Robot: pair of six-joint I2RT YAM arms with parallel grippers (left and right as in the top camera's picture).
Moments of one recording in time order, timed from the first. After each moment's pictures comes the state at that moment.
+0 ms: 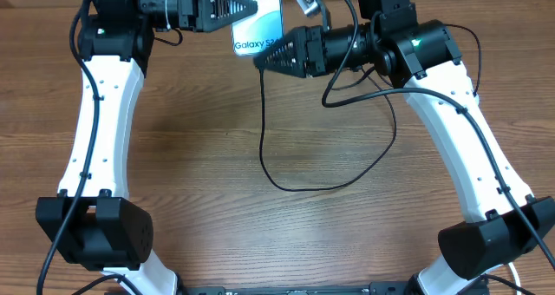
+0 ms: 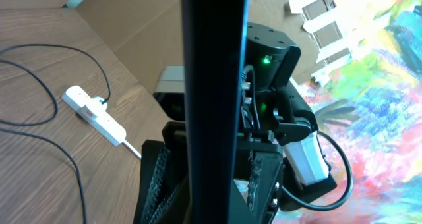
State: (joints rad) left arm -0.02 1.84 1.85 -0.19 1.55 -0.76; right arm 0.36 1.80 1.91 -0.85 -1.09 0.36
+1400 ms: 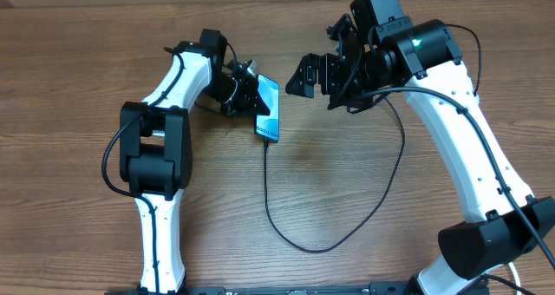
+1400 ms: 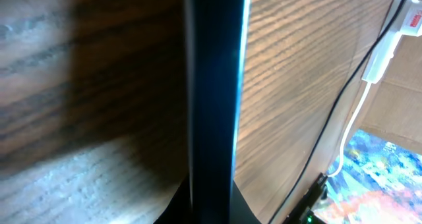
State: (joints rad) left arm -0.17 2.36 1.83 -1.03 0.77 -0.13; right arm 0.36 1.80 1.92 -1.29 -0.50 0.41
